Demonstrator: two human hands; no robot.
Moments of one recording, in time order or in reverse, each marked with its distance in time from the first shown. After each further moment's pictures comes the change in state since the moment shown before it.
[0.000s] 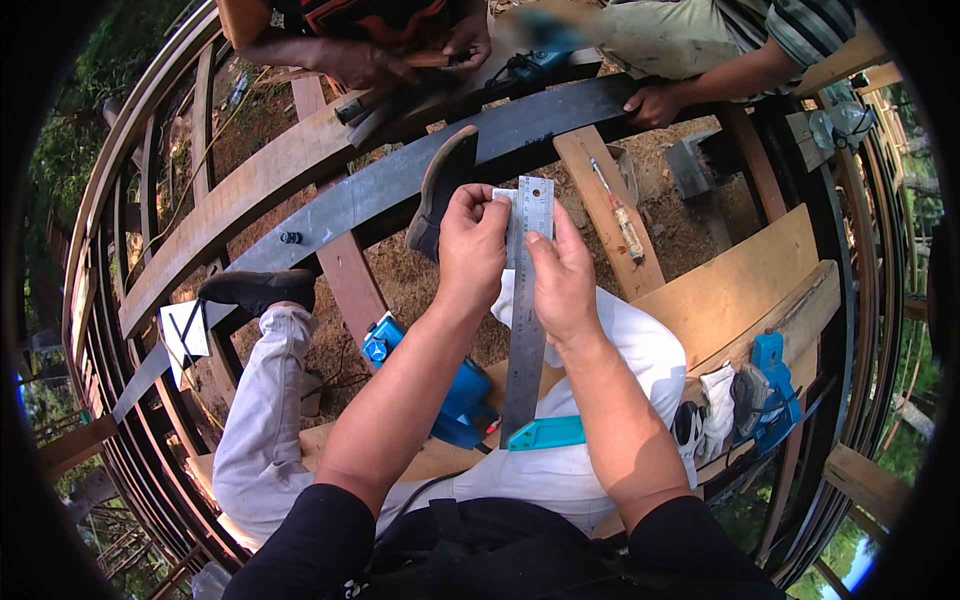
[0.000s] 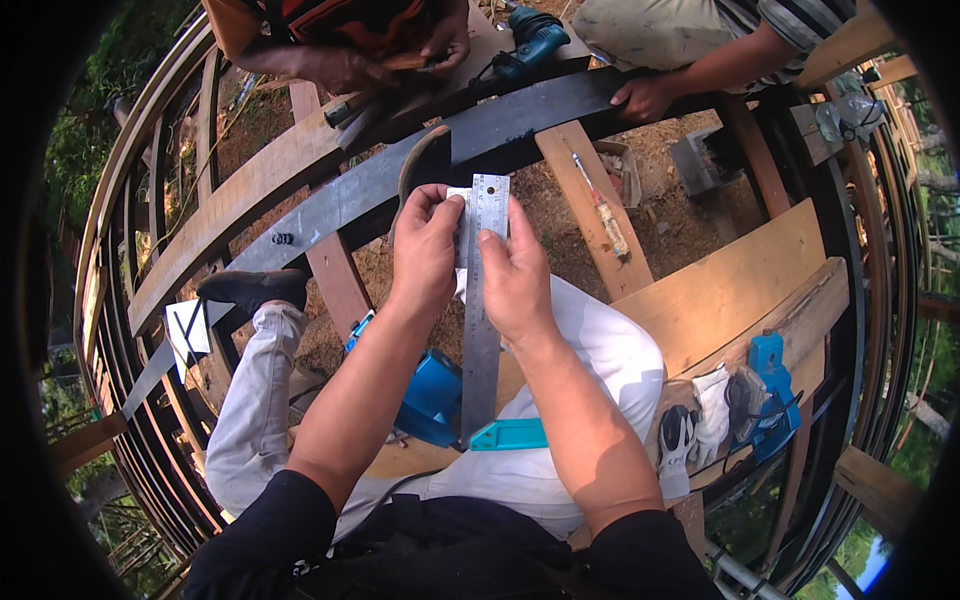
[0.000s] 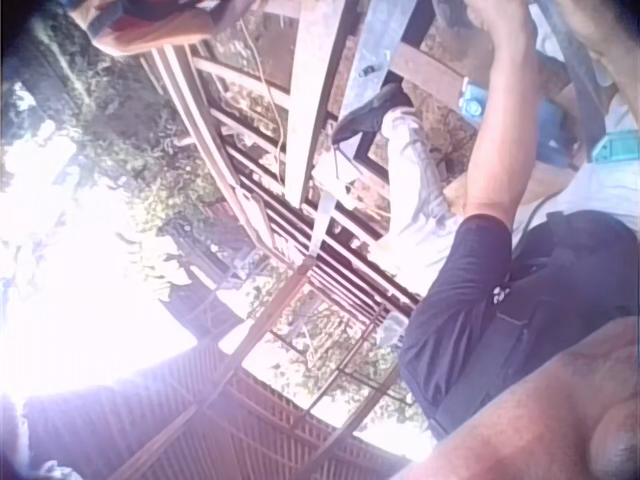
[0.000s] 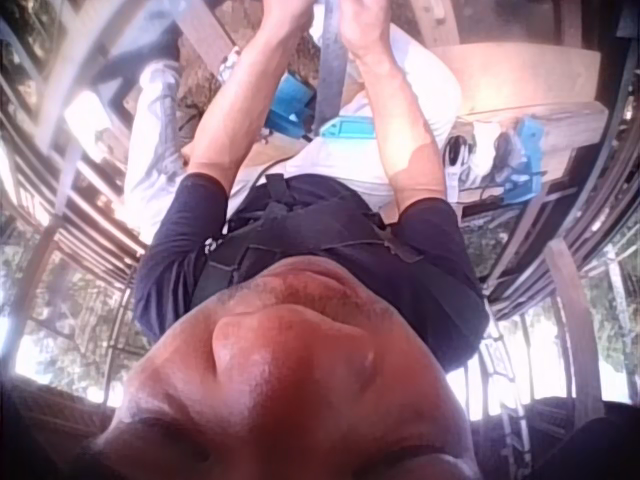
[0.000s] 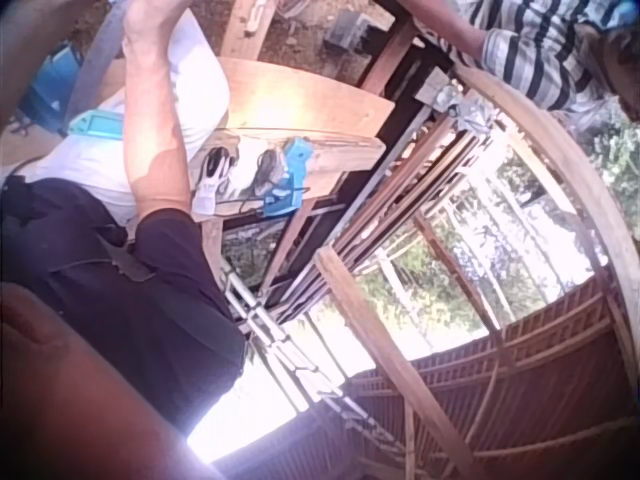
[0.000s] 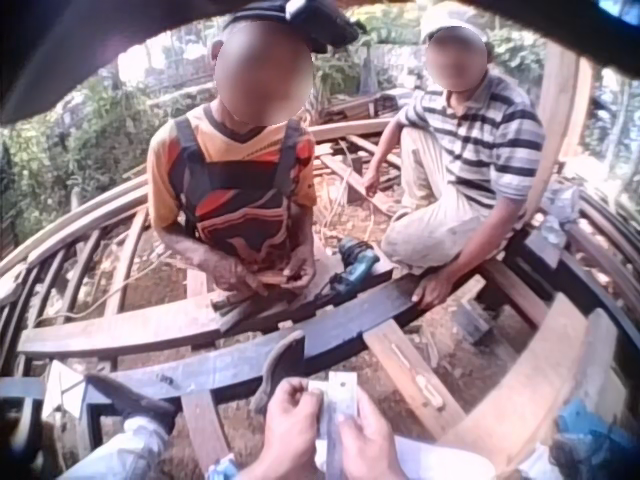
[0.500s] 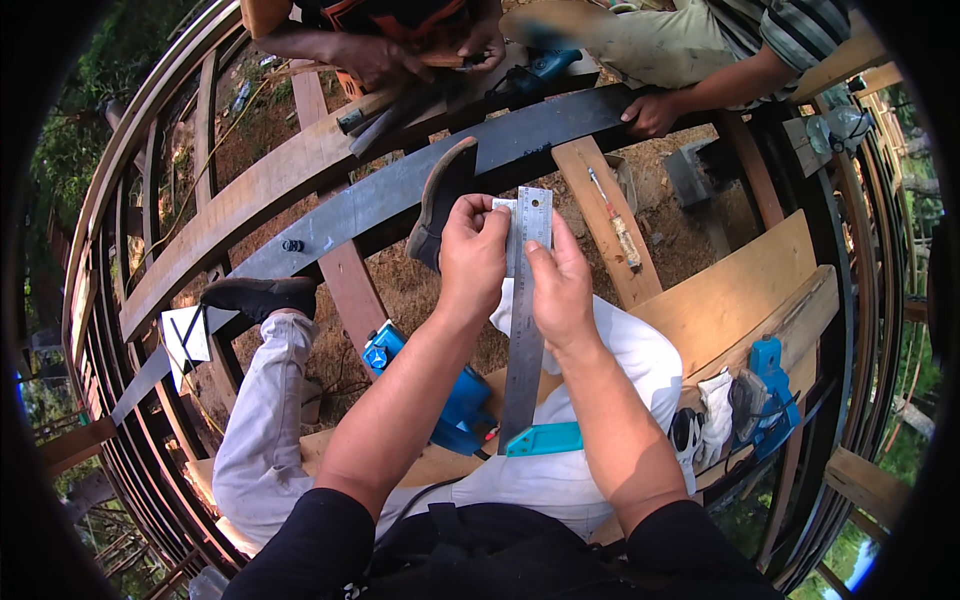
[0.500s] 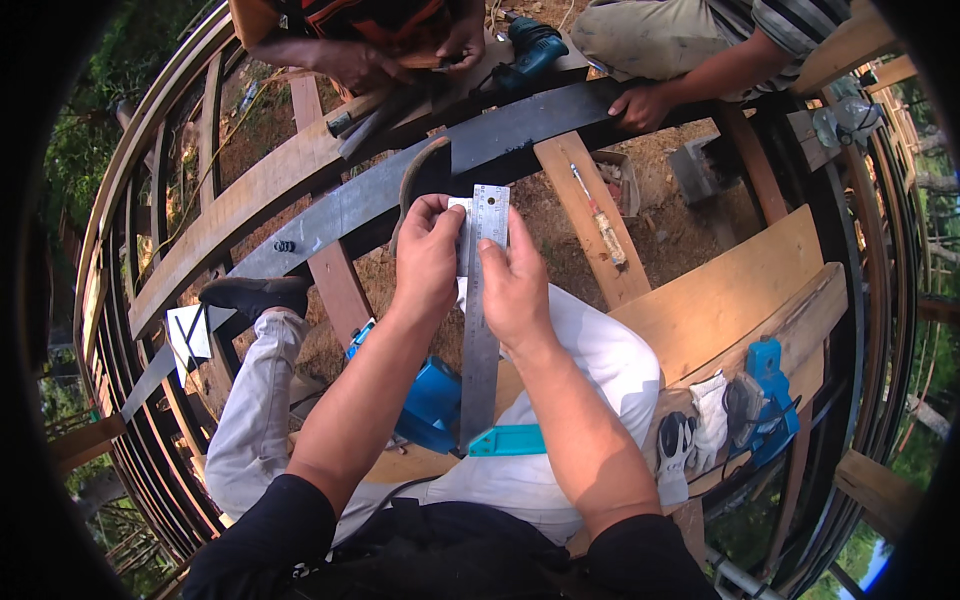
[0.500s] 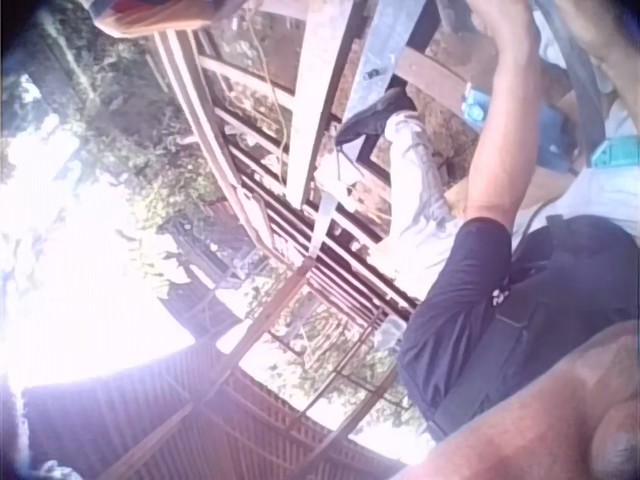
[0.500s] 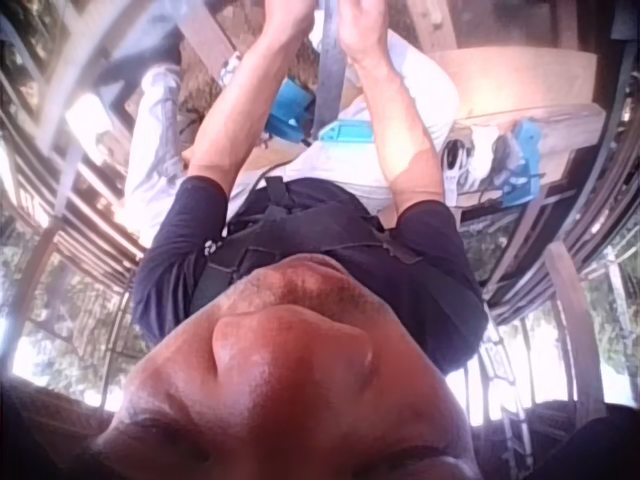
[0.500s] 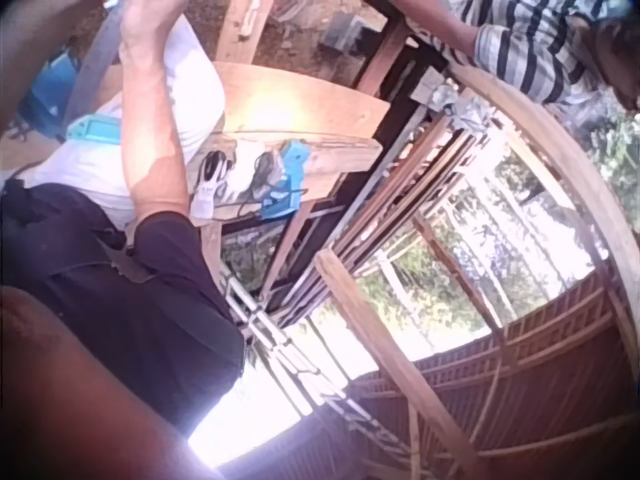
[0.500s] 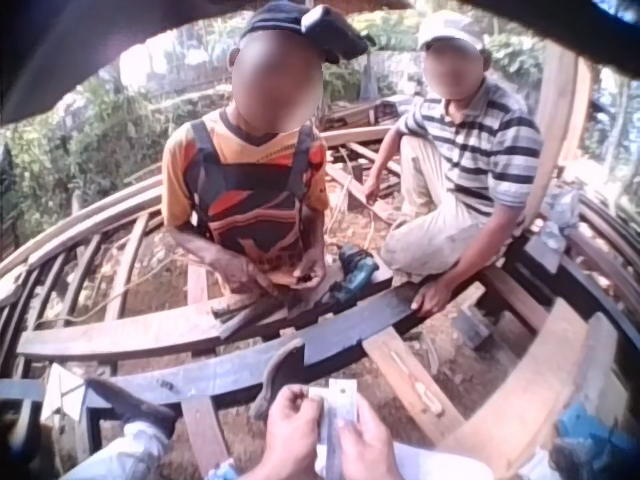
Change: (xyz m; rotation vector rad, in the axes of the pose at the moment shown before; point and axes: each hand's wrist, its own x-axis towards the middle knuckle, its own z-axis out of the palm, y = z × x) left_hand 0.000 0.000 -0.001 0.051 -0.009 -0.030; right_hand 0.000 -0.001 0.000 0.007 0.009 0.016
